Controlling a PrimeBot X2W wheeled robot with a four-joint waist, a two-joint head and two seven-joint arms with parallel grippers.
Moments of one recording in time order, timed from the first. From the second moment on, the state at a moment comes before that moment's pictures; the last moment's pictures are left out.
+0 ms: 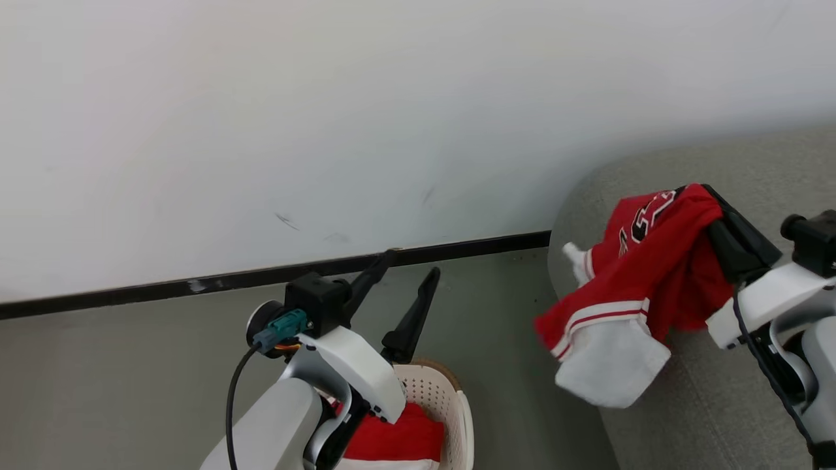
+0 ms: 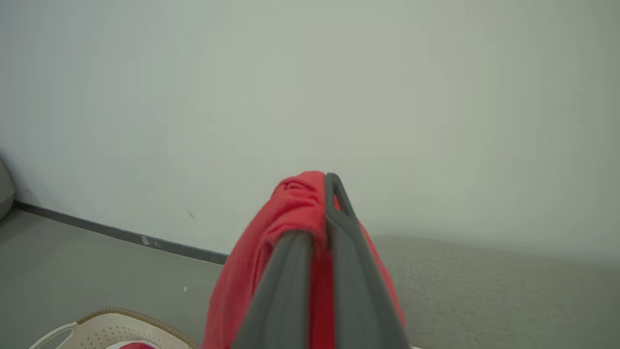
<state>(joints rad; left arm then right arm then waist) -0.45 0.05 -0.59 0.28 -0.58 -0.03 -0.09 -0.42 -0.37 0.26 0.31 0.31 0.13 -0.25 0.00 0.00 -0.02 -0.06</state>
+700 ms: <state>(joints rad) -0.39 0.04 -0.69 0.26 -0.59 -0.08 -0.17 -0.21 -0.43 0.11 0.17 0.28 0.13 -0.25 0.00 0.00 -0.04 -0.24</state>
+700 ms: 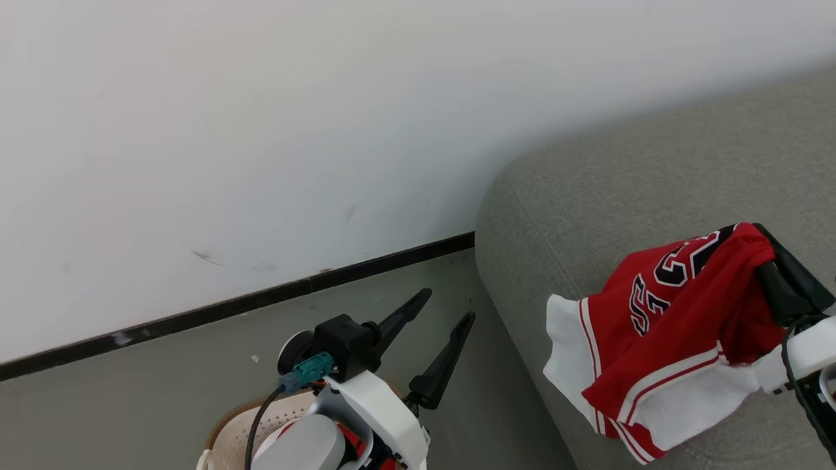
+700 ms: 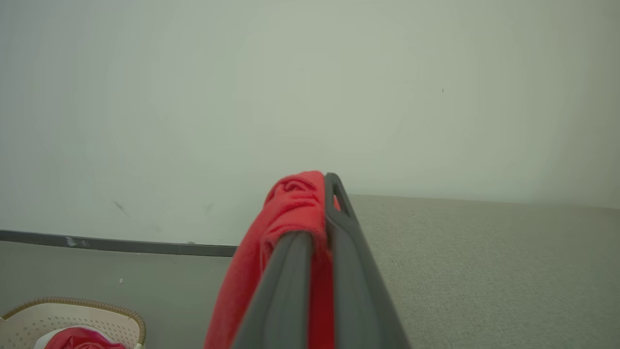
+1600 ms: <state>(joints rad) -0.36 0.10 -0.64 0.17 -0.54 0.02 -0.21 -0.72 -0.46 0.15 0.22 0.41 0.13 -0.17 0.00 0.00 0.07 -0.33</state>
